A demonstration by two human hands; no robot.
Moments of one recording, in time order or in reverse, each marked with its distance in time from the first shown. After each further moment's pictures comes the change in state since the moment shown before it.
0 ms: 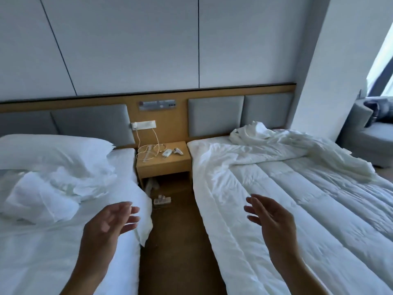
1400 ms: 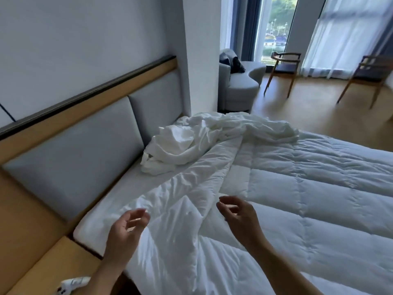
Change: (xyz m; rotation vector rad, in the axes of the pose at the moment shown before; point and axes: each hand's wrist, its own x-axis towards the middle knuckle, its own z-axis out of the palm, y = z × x) left_hand 0.829 -0.349 0.504 0.189 -0.956 -0.195; right_hand 0.701 0.286 0.202 -0.383 0.661 0.311
